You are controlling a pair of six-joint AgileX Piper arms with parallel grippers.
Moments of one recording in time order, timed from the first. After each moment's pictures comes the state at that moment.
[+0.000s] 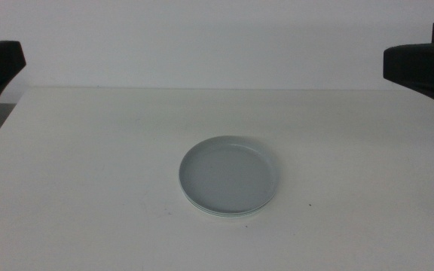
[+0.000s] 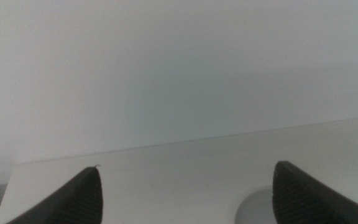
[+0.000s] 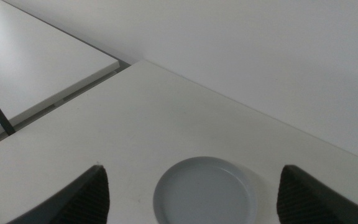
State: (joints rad) left arm -0.26 0.68 -0.85 0.00 0.49 -0.05; right arm 0.32 0.88 -1.09 0.61 0.76 -0.56
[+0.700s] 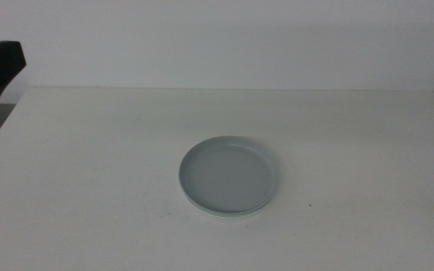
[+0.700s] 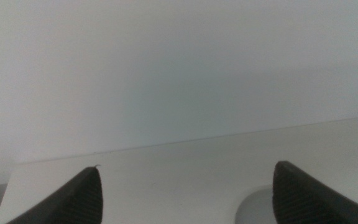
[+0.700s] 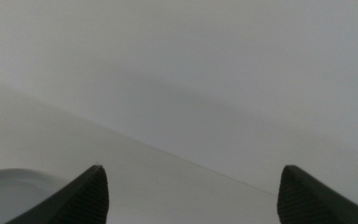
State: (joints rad) left arm -0.26 0.68 -0.85 0.00 0.49 -0.05; right arm 0.16 0.76 -0.80 0.31 0.34 -0.55
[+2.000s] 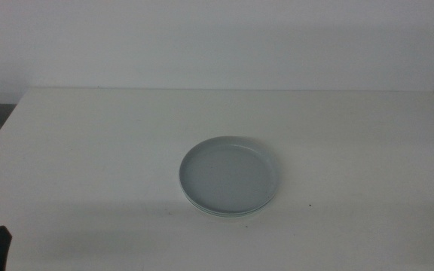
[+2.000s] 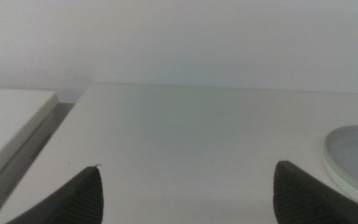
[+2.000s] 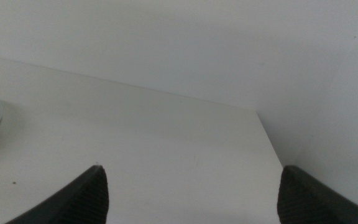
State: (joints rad) left arm -0.02 0.00 0.00 -0.04 0.22 -0.05; right arm -0.08 0.00 0.00 0.32 0.21 -0.54
